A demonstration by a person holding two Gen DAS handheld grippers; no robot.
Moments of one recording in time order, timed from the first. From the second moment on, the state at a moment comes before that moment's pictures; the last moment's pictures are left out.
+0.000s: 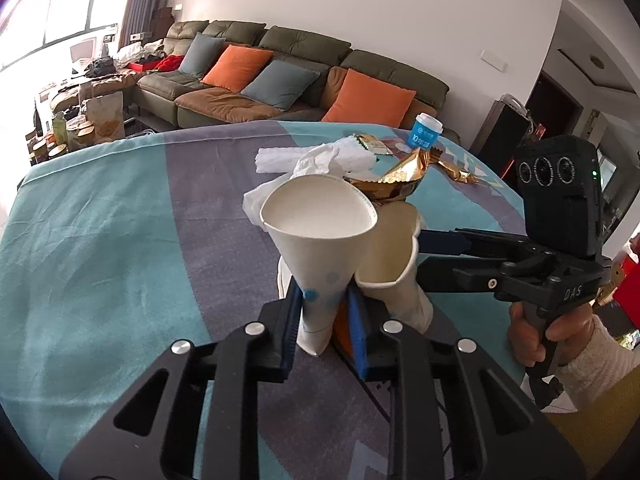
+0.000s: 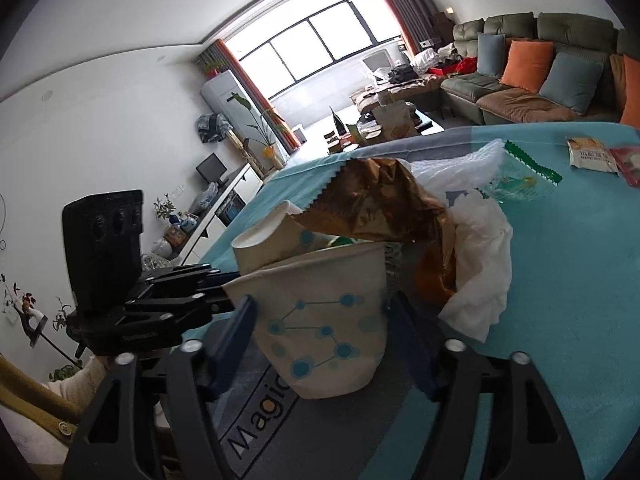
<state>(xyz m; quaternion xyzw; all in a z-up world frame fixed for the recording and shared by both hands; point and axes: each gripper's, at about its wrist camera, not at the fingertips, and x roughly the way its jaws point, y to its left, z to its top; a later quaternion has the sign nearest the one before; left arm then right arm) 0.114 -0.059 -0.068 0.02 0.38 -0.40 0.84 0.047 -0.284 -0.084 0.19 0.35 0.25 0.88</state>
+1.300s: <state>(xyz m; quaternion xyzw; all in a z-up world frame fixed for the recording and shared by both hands) 0.101 0.022 -0.066 -0.04 0.36 -0.32 0.88 0.043 -0.242 -0.066 0.15 0.33 0.32 0.87</state>
